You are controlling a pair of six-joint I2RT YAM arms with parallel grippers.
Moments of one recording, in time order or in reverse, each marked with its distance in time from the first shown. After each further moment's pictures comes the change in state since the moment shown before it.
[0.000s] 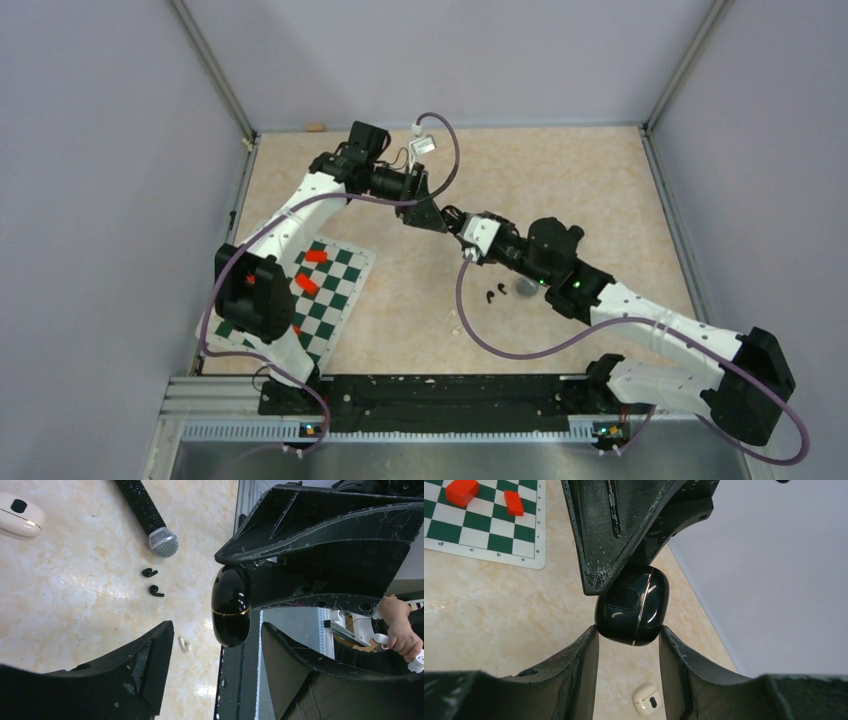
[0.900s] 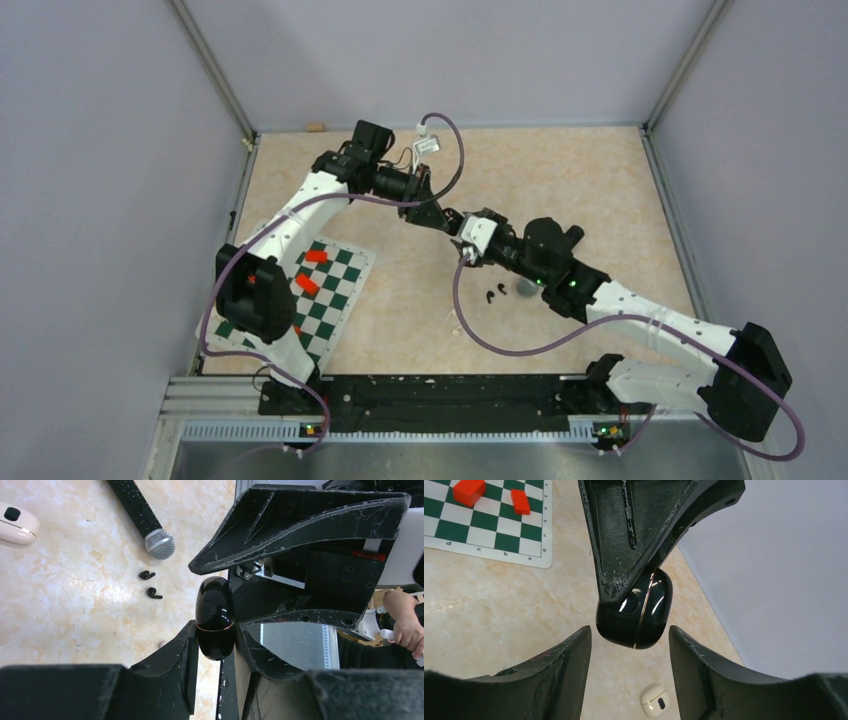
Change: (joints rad) left arm -0.022 0.006 0.021 -0.020 -0.003 0.018; right arm 0.000 0.032 -0.005 0.014 -0.012 0.020
